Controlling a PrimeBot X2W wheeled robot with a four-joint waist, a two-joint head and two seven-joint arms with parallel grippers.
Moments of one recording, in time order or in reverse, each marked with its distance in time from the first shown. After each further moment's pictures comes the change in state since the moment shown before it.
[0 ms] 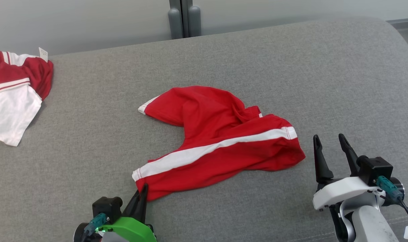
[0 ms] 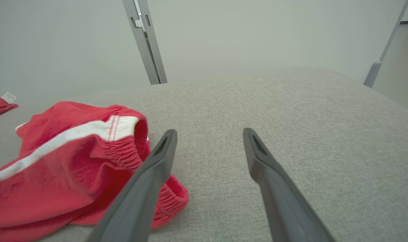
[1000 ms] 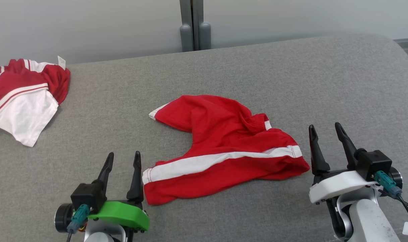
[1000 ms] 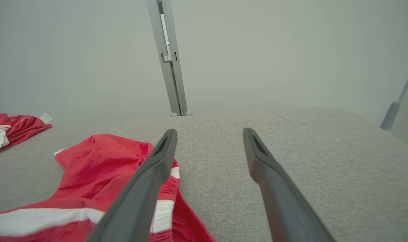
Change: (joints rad) left arm 0.045 -0.071 0.240 -0.227 0.227 0.032 0.000; right arm -0.008 0.000 0.026 -0.074 -0.016 0.000 0.000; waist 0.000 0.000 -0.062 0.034
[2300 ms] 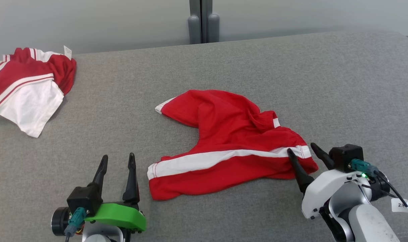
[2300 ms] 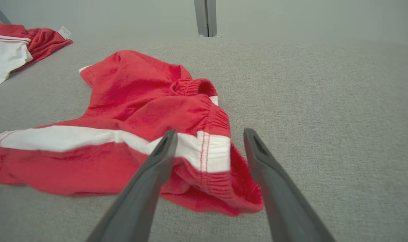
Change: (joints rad) left arm 0.033 -0.089 0.147 0.026 0.122 -0.081 0.000; right arm 0.049 -0.060 0.118 -0.140 0.055 0.000 0.436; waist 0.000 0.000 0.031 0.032
